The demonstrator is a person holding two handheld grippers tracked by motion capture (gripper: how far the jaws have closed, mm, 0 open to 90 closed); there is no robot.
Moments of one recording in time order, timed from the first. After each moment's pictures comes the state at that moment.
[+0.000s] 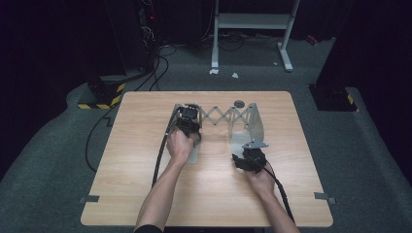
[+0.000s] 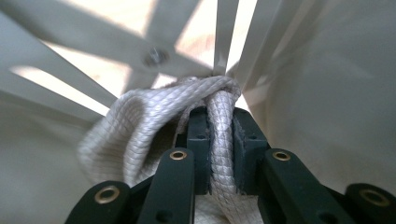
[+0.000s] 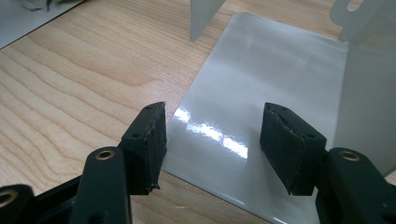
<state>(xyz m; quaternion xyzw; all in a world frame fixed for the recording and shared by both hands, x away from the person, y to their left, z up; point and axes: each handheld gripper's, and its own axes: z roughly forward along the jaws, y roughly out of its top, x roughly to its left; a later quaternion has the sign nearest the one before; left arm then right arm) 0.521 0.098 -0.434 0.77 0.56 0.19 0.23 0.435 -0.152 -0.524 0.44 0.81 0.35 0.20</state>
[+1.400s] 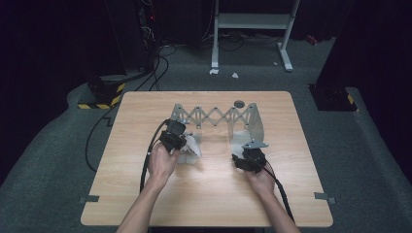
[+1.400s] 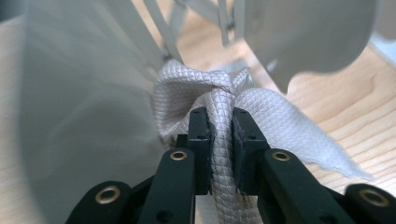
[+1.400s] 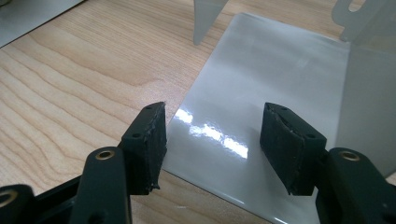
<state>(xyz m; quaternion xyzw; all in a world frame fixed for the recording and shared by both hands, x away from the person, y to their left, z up) 0.435 0.132 -0.402 0.80 0.50 0.25 0.22 0.435 -0.152 -0.524 0.43 0.81 0.35 0.20</state>
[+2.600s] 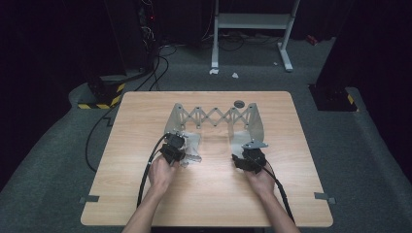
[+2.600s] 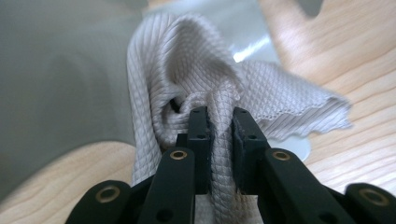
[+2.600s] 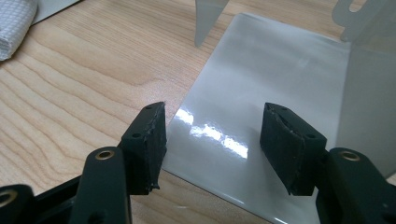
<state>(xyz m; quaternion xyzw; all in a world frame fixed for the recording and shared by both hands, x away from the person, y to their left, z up) 0.438 0.140 -0.483 0.81 0.52 0.19 0.19 0.434 -0.152 -0.524 0.44 0.81 0.35 0.20</state>
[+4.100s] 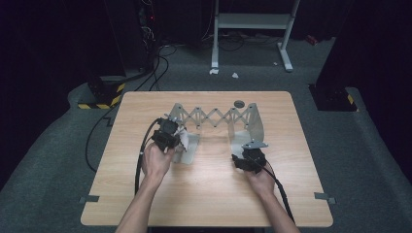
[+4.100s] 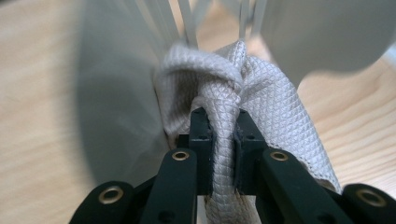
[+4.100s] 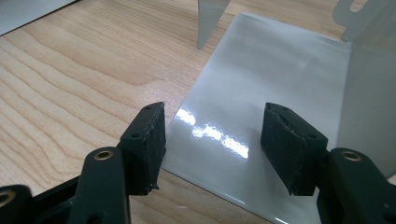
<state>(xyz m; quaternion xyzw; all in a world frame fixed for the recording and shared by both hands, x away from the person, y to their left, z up) 0.435 0.150 -0.390 0.79 0.52 0.23 0.23 0.434 -0.152 -0.524 0.44 0.81 0.35 0.20</state>
